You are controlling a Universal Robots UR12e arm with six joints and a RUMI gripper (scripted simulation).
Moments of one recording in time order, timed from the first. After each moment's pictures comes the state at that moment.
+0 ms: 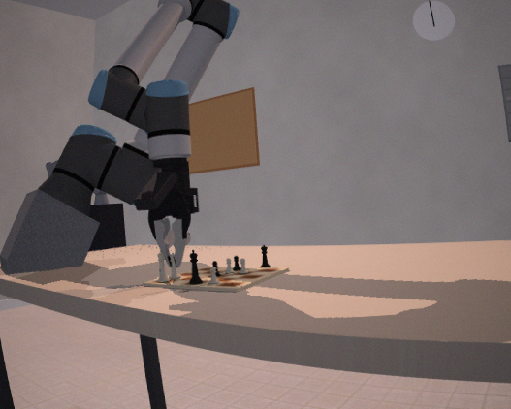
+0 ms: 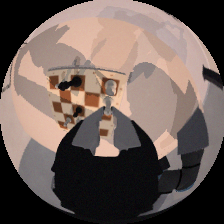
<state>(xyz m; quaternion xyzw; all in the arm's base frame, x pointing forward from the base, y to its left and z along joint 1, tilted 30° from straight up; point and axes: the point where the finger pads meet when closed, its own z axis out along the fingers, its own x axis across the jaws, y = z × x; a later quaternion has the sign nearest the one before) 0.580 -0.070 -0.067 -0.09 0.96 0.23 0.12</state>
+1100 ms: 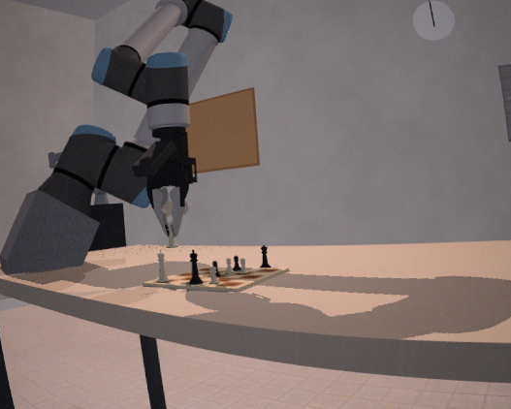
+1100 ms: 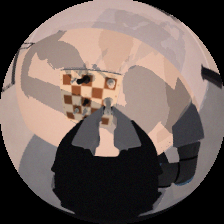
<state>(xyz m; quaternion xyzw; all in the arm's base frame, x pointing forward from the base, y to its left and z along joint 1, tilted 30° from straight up) 0.570 -0.100 -0.011 -0.09 0.96 0.23 0.12</state>
